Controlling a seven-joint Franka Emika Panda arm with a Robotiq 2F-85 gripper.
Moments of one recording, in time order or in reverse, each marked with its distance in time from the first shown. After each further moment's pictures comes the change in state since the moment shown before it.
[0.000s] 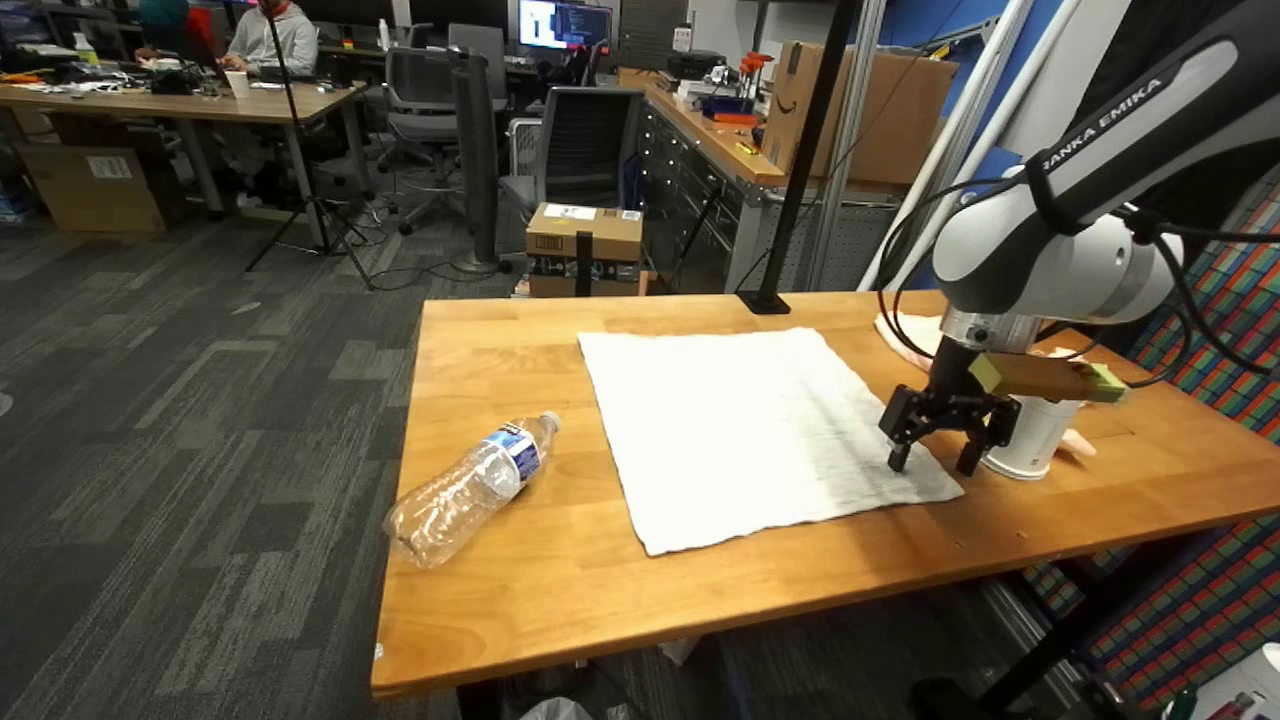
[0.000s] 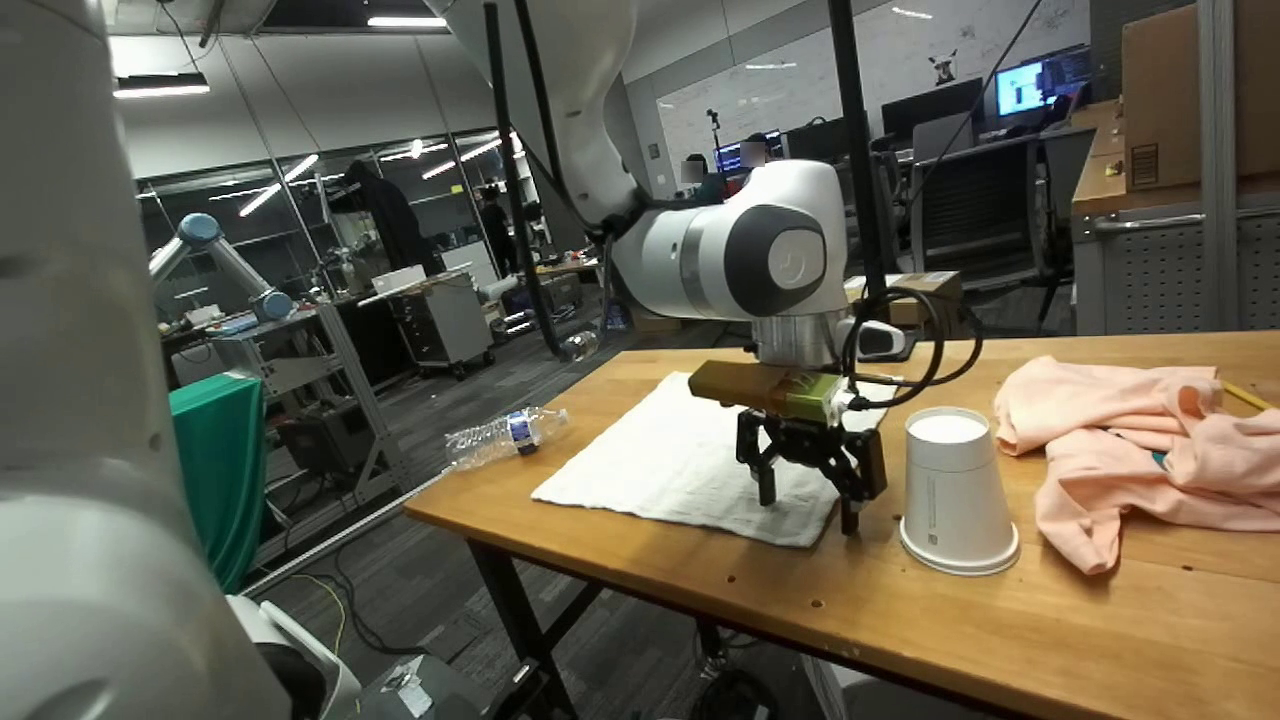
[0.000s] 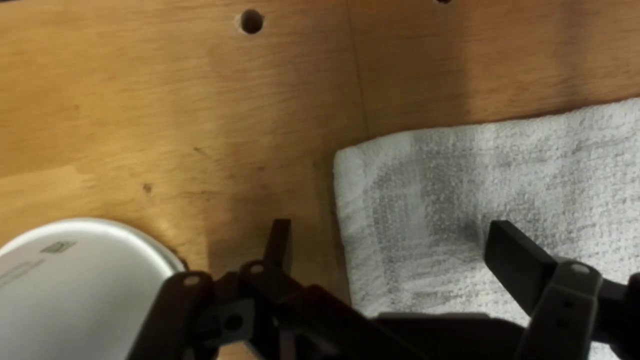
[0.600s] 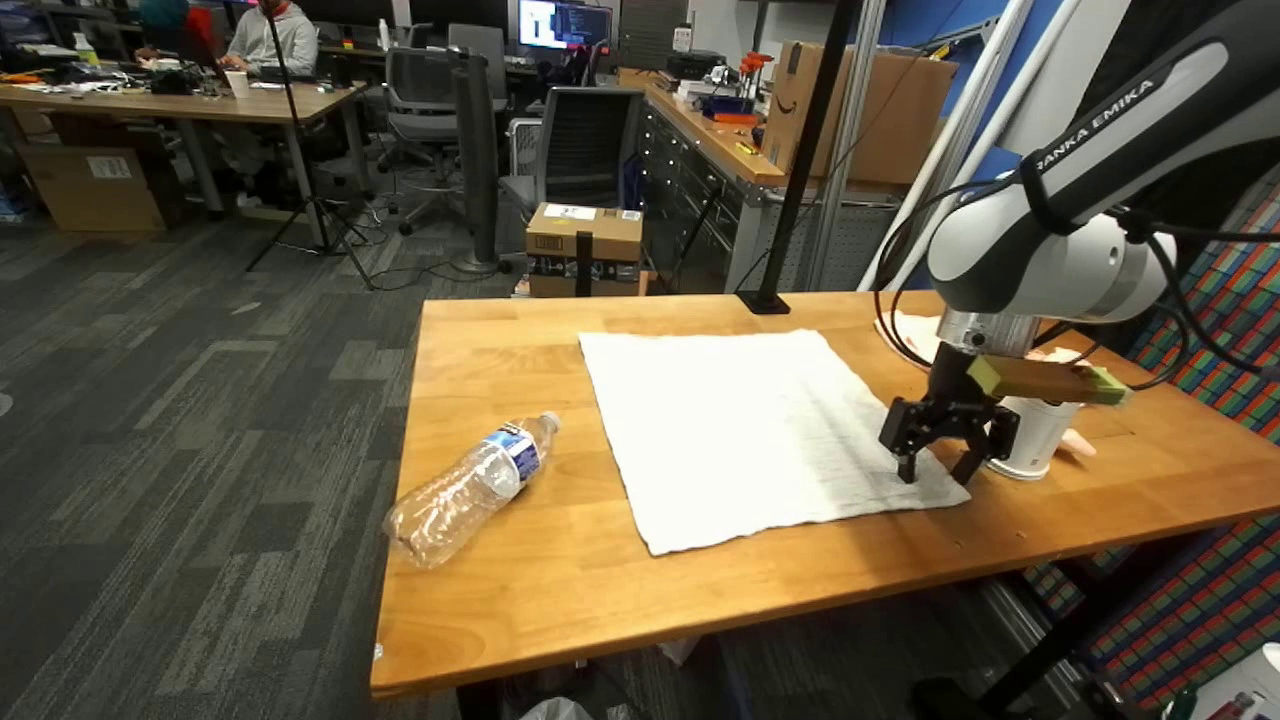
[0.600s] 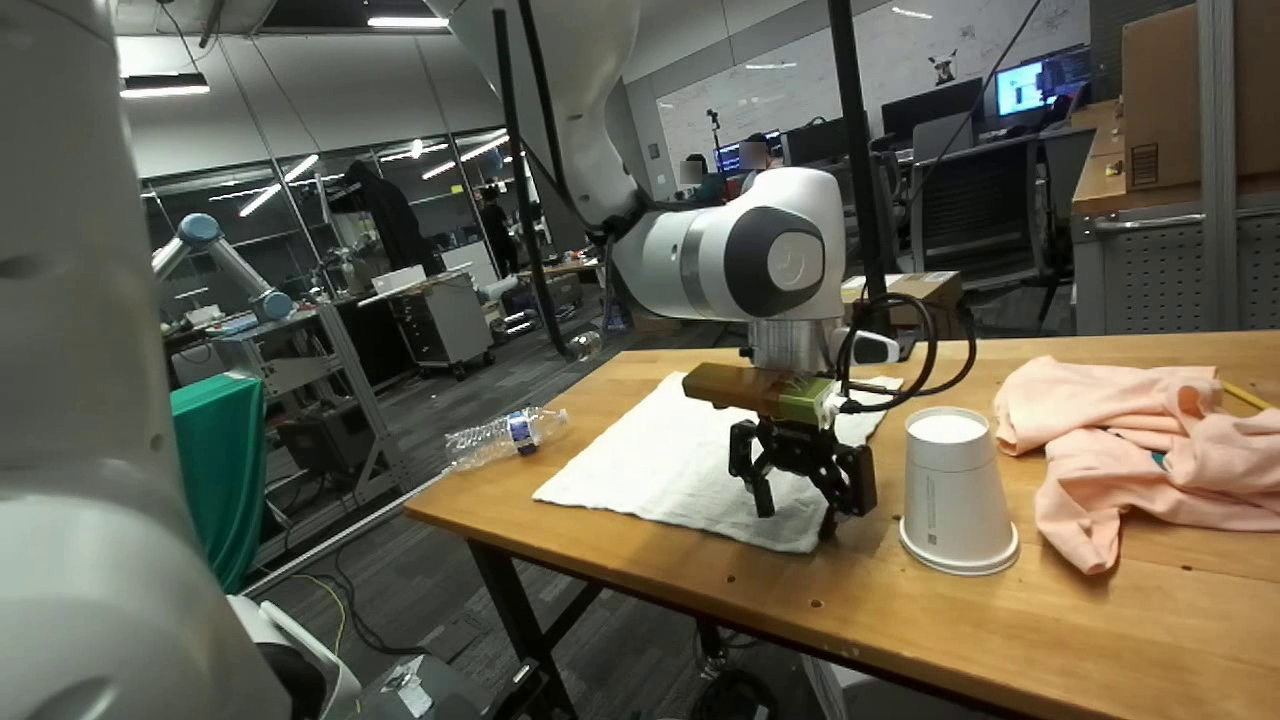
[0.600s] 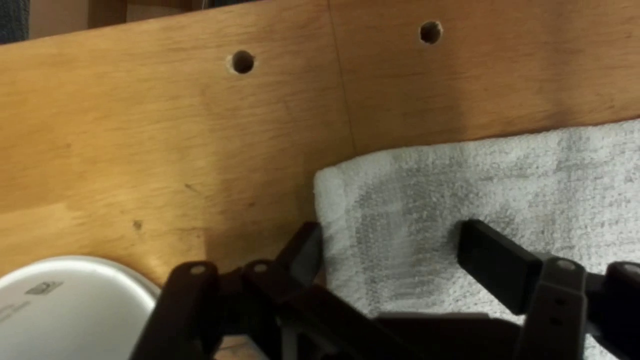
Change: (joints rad) arm 0.005 0.009 0.001 0.010 0.004 -0.067 0.008
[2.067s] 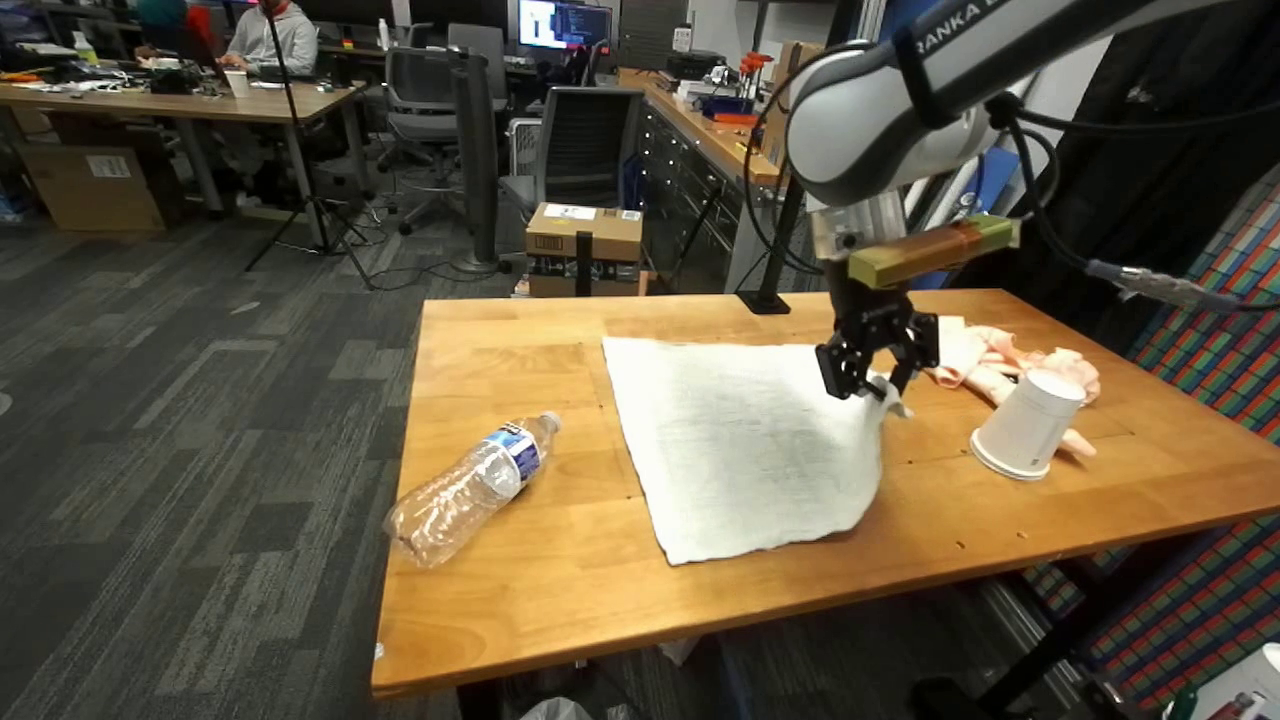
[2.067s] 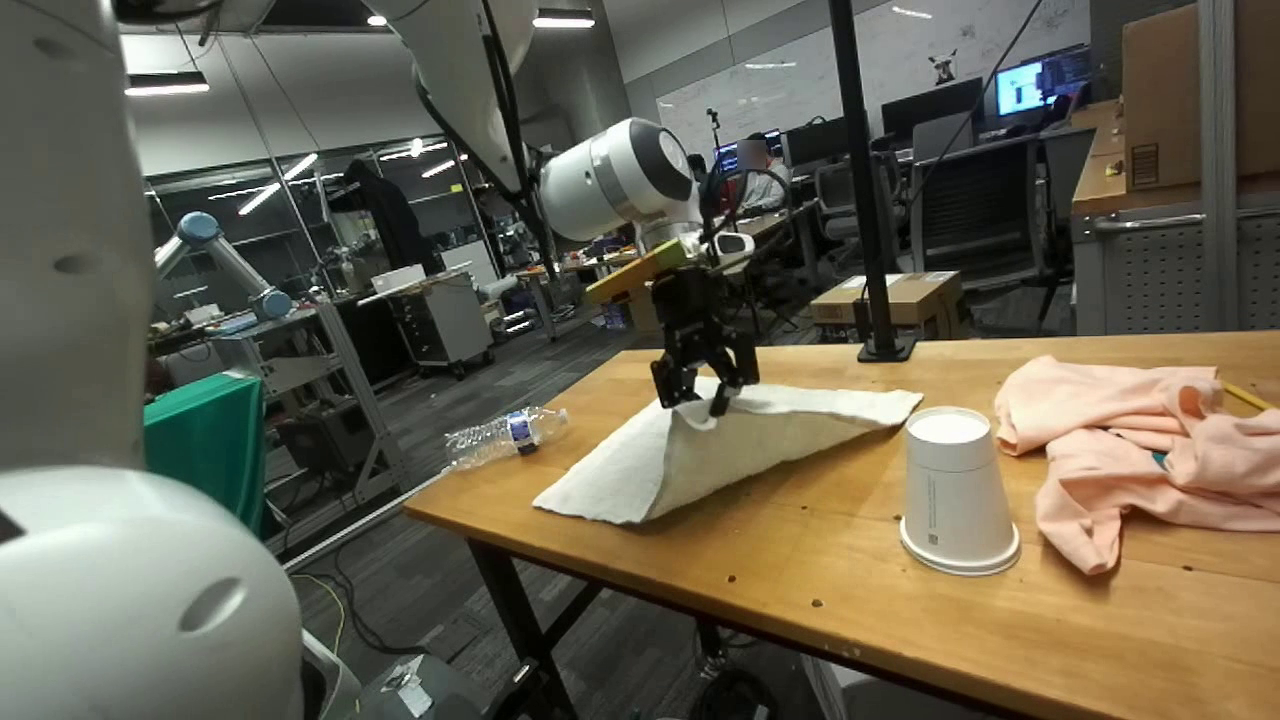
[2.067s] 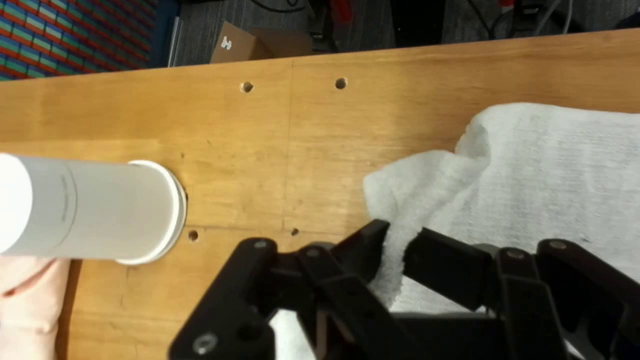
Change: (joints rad) arm 0.242 0.022 0.082 0.350 -0.304 -0.550 0.313
